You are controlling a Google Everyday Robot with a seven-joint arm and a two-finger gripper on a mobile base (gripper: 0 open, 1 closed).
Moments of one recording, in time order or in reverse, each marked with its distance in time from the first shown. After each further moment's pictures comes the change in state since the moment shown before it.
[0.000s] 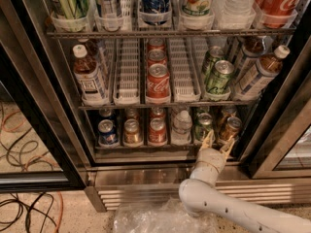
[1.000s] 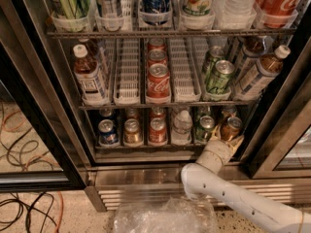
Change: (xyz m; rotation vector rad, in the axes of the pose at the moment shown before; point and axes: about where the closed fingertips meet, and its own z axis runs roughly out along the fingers) arm 0.012 -0.037 0.049 0.207 0.014 -0.004
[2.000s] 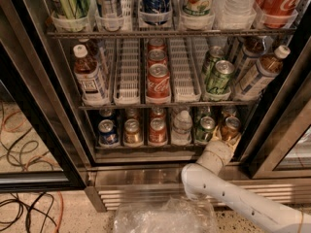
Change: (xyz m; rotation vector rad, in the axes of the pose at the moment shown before) arm 0.001 0.000 0.000 0.008 -0.004 -0.004
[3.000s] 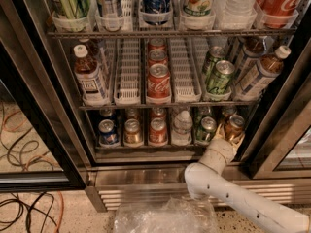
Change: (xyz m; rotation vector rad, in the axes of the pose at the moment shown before) arm -0.022 -0.003 0.002 -0.015 -0.029 0.071
